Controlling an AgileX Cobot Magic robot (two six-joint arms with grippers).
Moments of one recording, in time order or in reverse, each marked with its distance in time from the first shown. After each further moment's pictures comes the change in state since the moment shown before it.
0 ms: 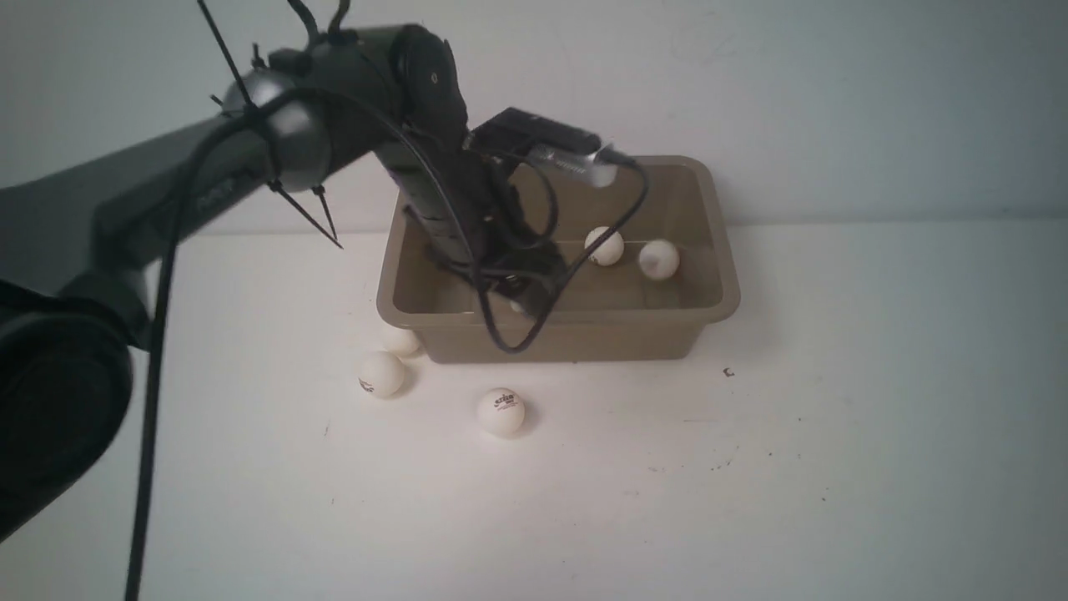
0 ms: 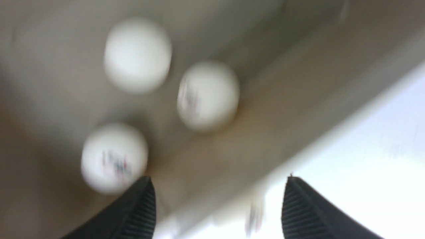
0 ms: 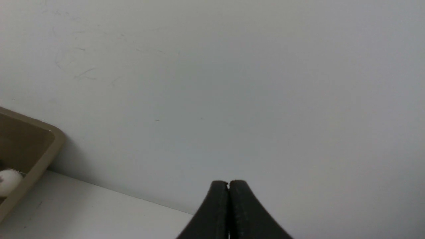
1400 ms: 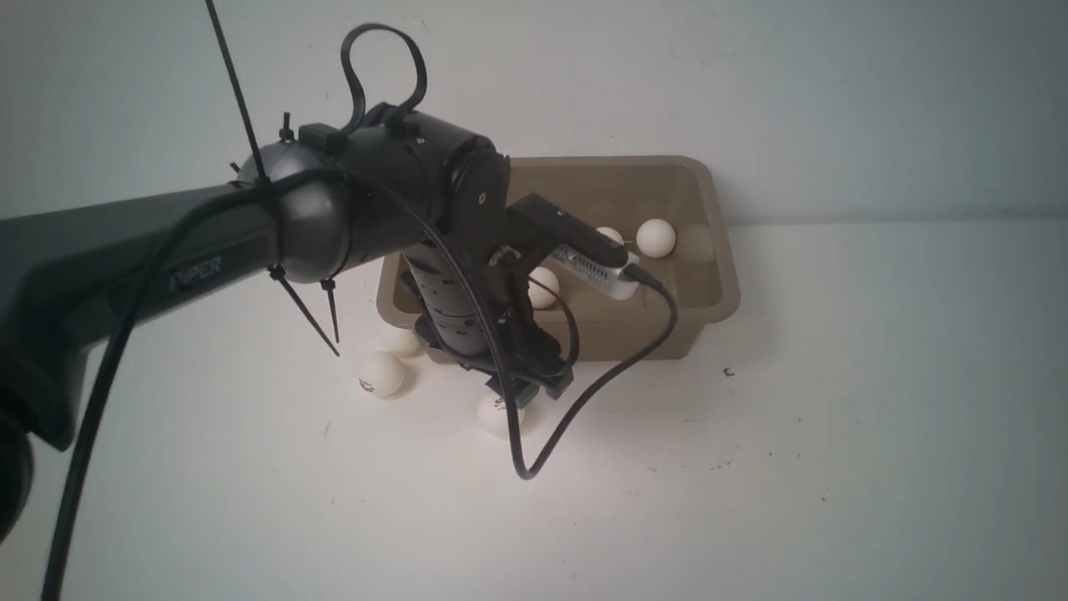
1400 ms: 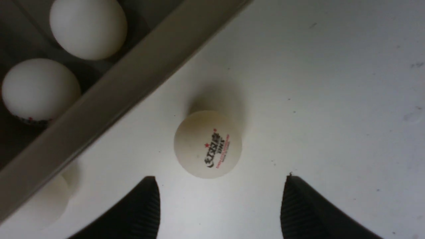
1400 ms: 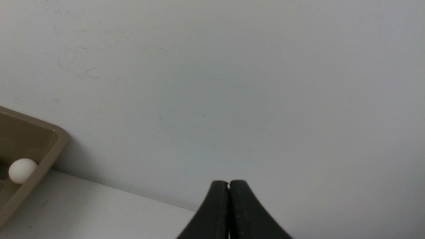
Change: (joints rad) right arm 0.000 0.000 0.009 0.000 0.000 0.024; left arm -0.135 -0.126 0.348 0.203 -0.210 -0.155
